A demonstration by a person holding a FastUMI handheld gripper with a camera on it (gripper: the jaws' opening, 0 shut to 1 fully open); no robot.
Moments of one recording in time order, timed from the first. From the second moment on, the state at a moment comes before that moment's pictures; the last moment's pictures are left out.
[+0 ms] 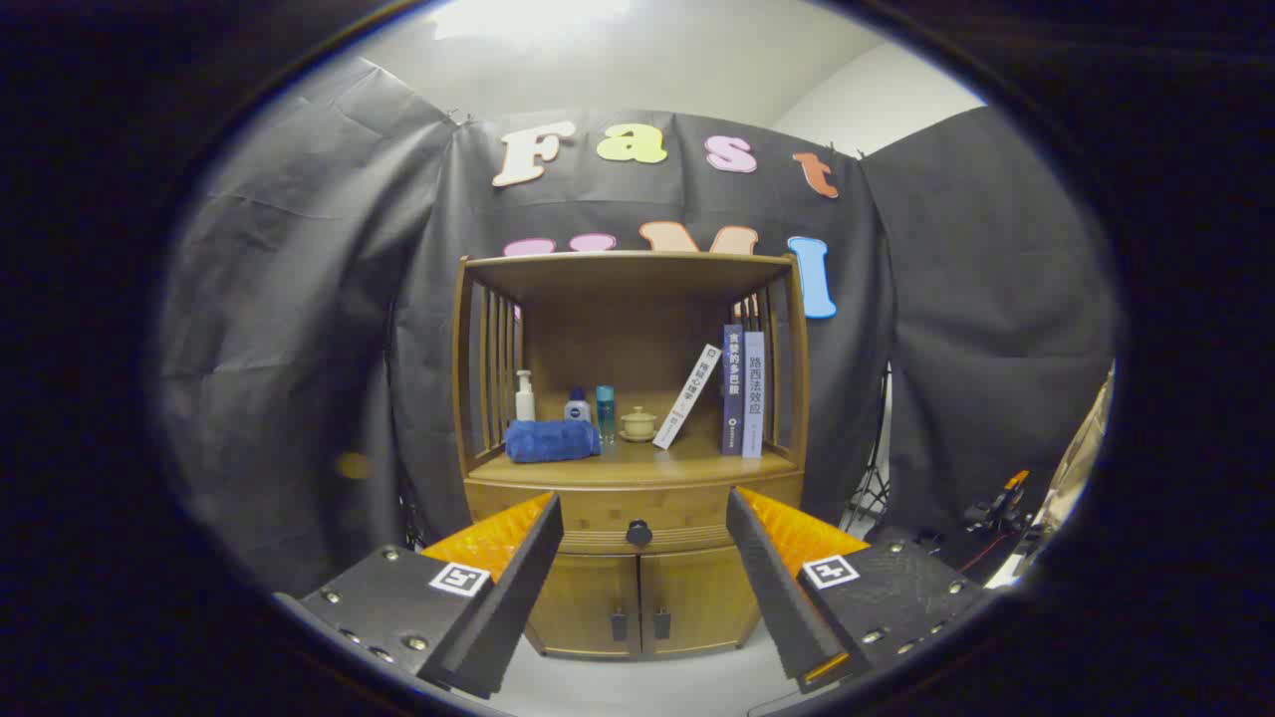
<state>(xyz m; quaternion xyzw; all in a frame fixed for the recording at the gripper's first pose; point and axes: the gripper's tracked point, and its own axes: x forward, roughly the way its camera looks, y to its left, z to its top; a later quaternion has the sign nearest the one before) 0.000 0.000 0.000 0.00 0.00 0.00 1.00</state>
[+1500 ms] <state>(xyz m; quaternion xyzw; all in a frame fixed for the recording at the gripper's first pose) 0.088 -0.010 -0.073 0.00 -0.04 0.02 1.00</state>
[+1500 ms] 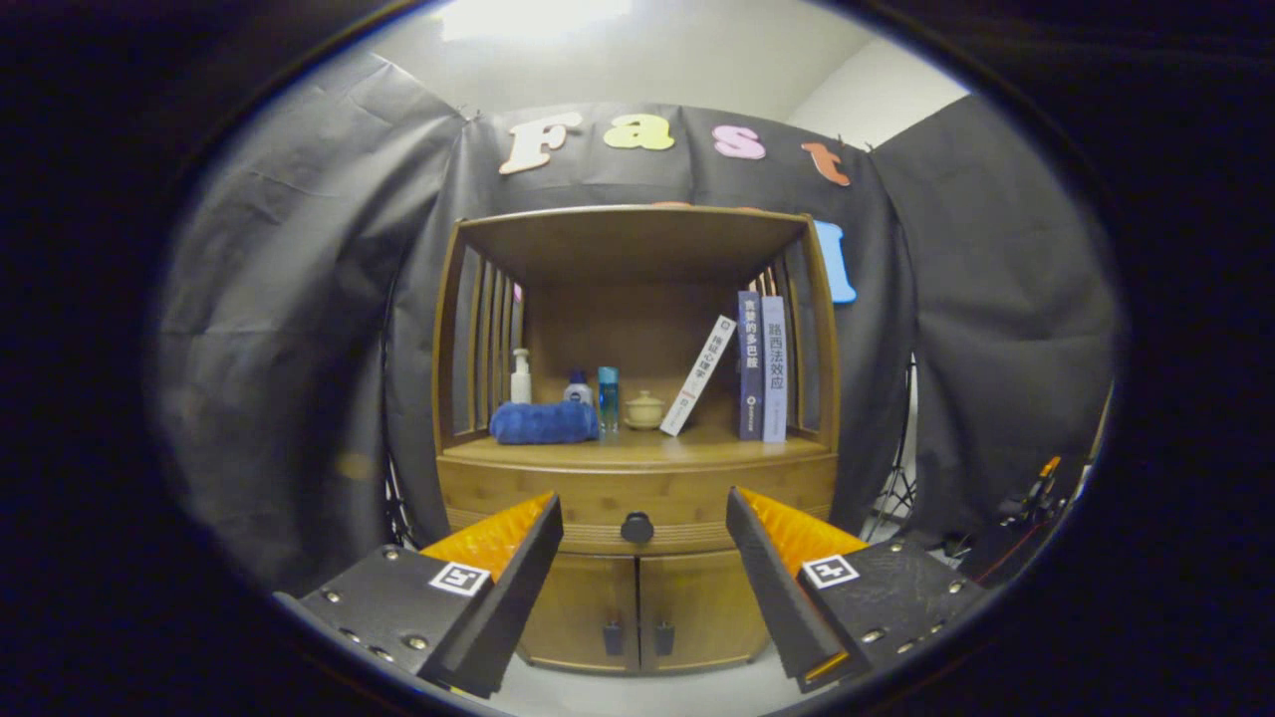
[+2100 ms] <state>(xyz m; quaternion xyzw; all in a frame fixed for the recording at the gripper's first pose) 0.234 -0.003 -0.171 0.03 0.05 0.00 1.00</state>
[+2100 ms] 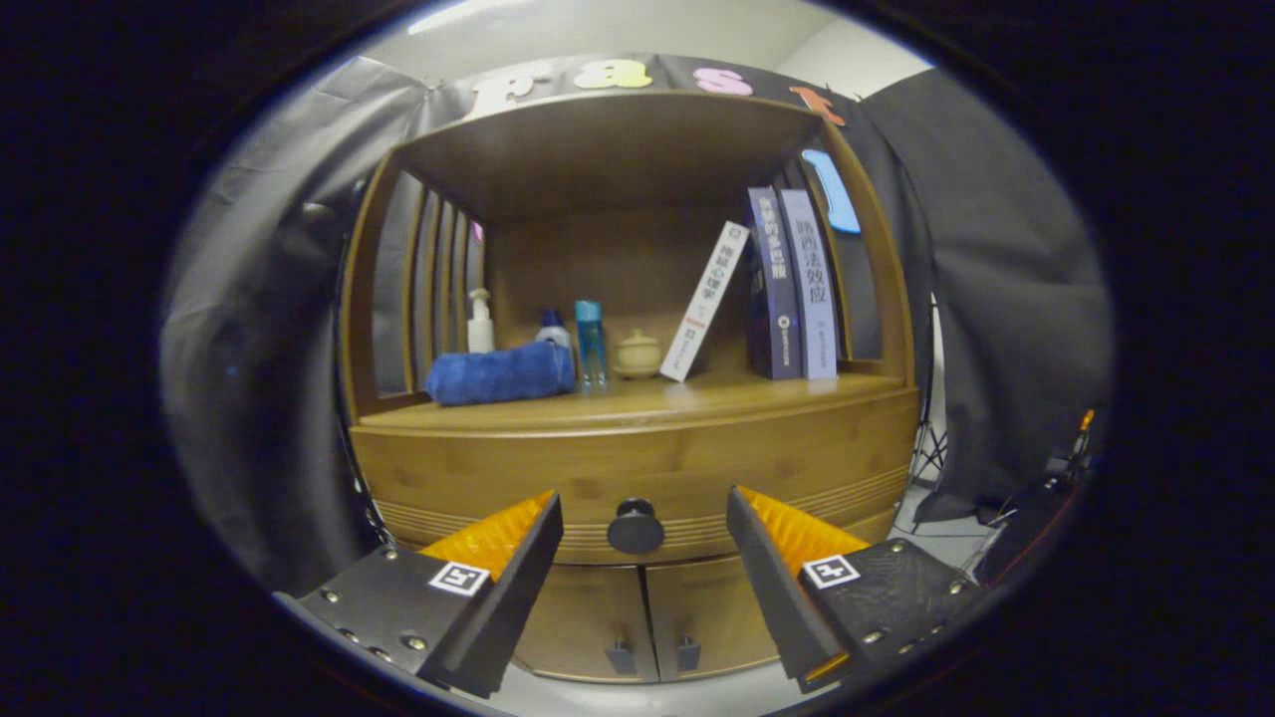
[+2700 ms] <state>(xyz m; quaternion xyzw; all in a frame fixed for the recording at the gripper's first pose) 0.291 0.014 -0.214 -0.04 0.07 0.00 1.00</state>
